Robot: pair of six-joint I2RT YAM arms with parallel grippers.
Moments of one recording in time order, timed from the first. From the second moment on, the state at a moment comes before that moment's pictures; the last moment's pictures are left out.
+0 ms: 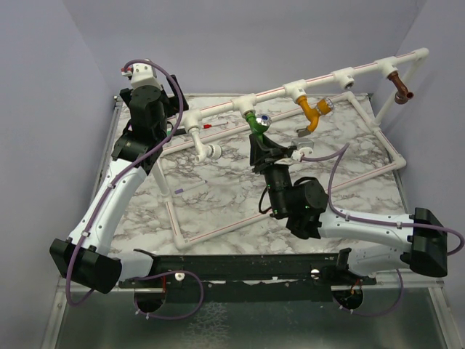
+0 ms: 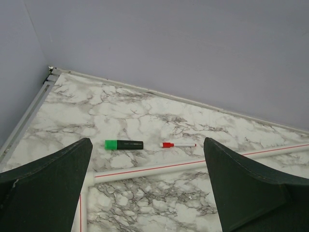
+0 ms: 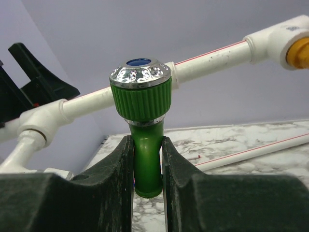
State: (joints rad) left arm -0.34 1.27 1.37 -0.26 -0.44 -0.28; right arm 1.19 1.27 0.85 1.00 0.88 -0.18
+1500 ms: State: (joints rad) left arm -0.34 1.27 1.37 -0.25 -0.43 -0.28; right arm 1.19 1.24 0.85 0.91 1.02 0.56
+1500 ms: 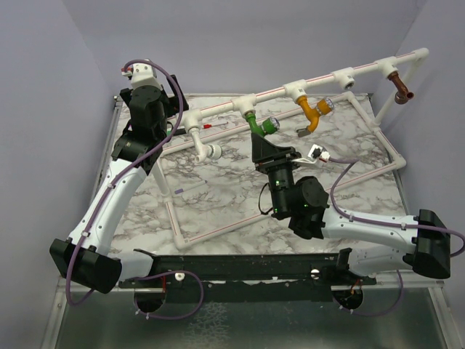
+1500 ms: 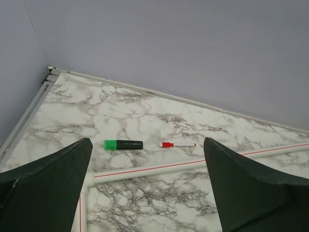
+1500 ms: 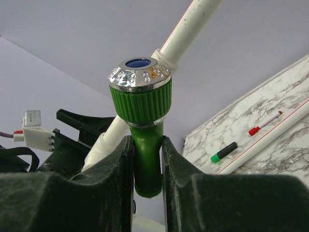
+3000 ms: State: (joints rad) left arm -0.34 1.27 1.37 -0.26 -0.42 -0.28; right arm 1.18 1.16 0.88 0.56 1.06 1.13
